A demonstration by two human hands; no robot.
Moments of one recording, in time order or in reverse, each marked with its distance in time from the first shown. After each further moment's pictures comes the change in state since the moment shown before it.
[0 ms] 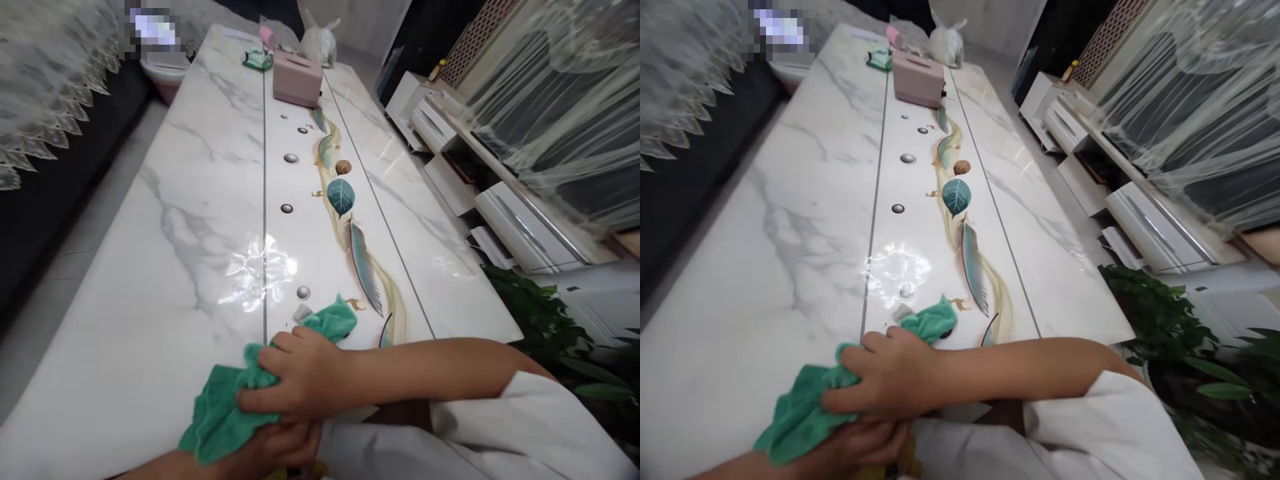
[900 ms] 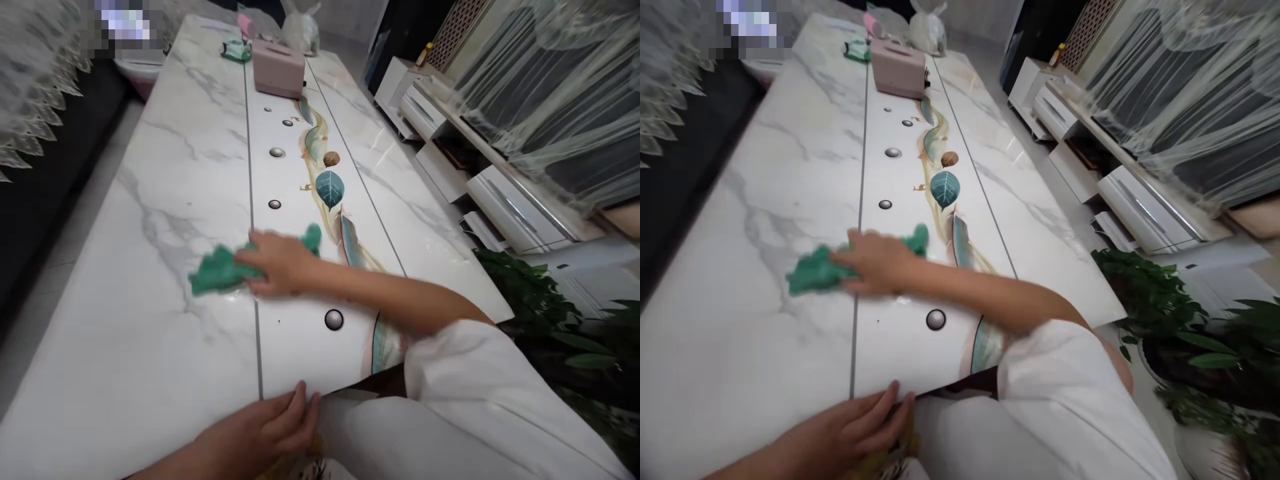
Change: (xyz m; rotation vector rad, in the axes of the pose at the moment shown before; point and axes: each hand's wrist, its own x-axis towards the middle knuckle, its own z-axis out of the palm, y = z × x) left_hand -0.001 -0.008 -0.002 0.119 -0.085 0.260; right_hand 0.065 0.115 -0.002 0.028 -0.185 0.319
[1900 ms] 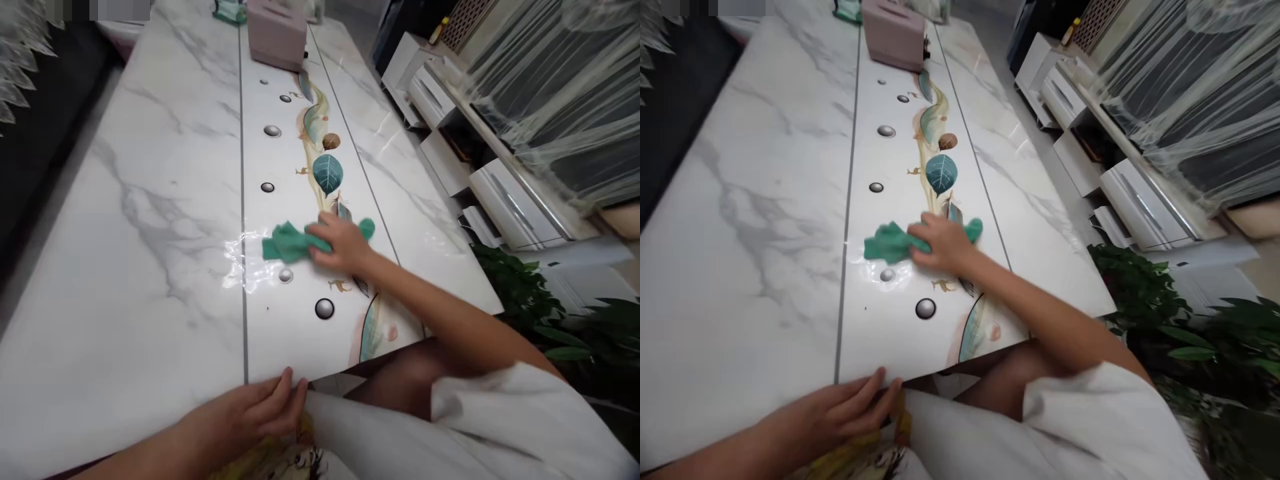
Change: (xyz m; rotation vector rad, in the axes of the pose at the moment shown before) left_hand 0.001 -0.001 -0.001 -0.109 0.094 -0.070; right_hand -0.093 0.060 -0.010 0.057 0.051 0.301
